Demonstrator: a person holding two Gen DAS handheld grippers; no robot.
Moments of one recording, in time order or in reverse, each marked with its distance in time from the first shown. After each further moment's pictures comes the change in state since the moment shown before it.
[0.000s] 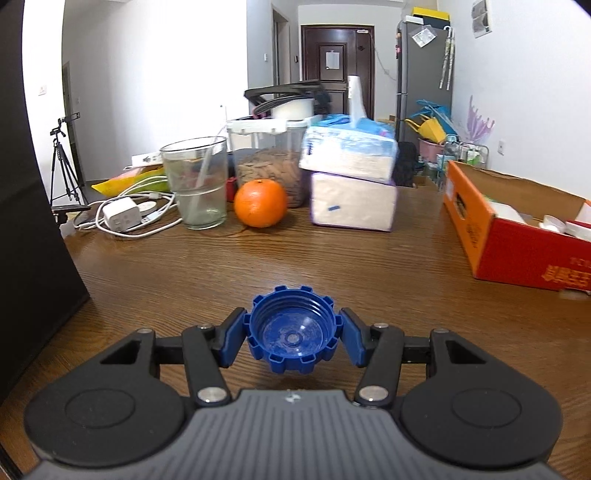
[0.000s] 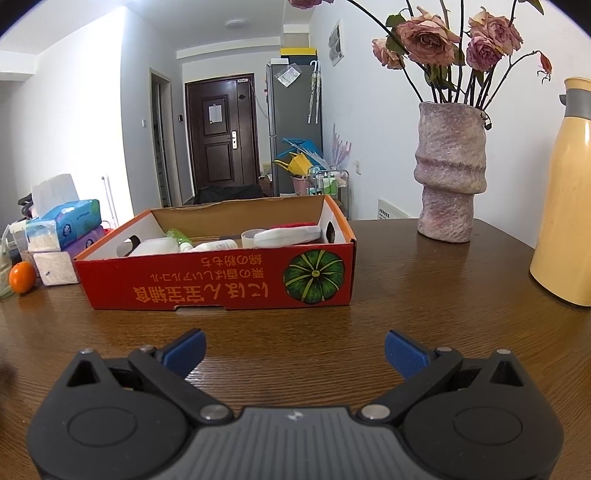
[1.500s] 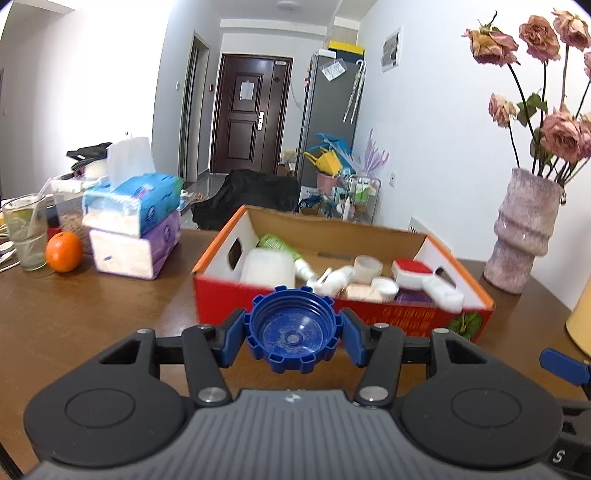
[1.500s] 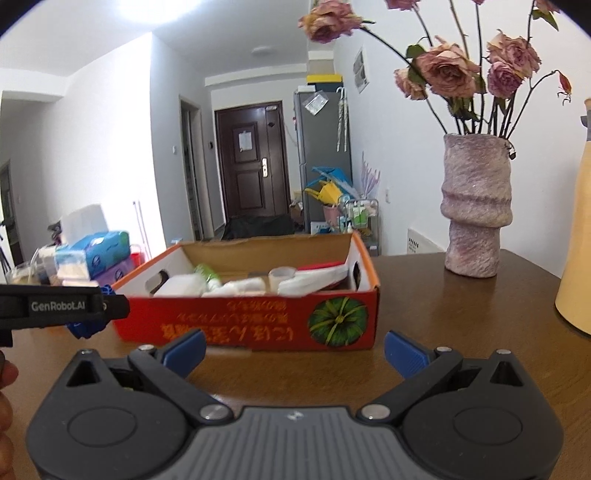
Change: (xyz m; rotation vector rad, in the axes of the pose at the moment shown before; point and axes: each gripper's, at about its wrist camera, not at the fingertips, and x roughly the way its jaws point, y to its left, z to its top) left arm -0.055 -0.196 0.028 -0.003 -0.113 -0.310; right arm -0.002 -0.009 0.021 -0.006 -0.109 0.109
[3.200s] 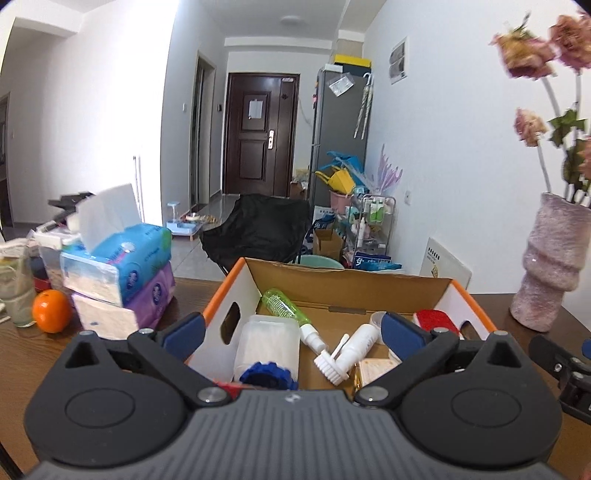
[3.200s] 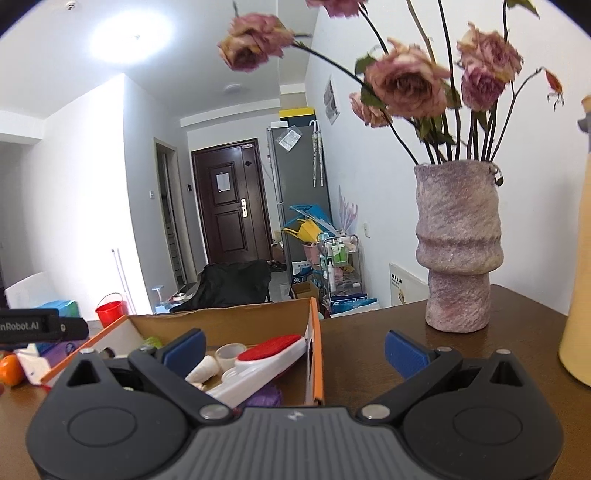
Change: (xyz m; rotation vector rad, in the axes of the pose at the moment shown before) left arm 0.045 -0.013 0.052 0.045 -0.057 0.064; right arm 0.059 -0.055 0.050 0.061 -0.122 -0.045
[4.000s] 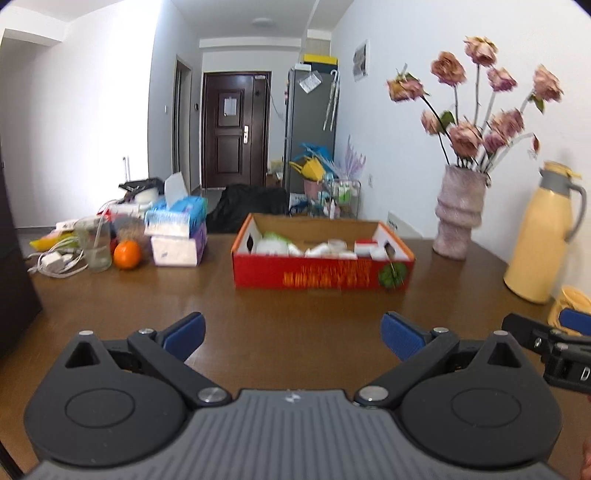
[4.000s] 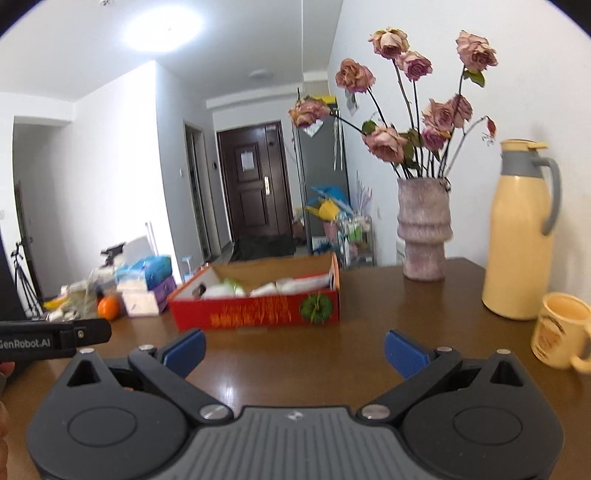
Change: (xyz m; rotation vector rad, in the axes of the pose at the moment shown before) left arm -0.279 0.030 -0.085 0.060 0.039 -0.083; right arm -0.282 0.024 -0.026 -0.035 0.094 0.058
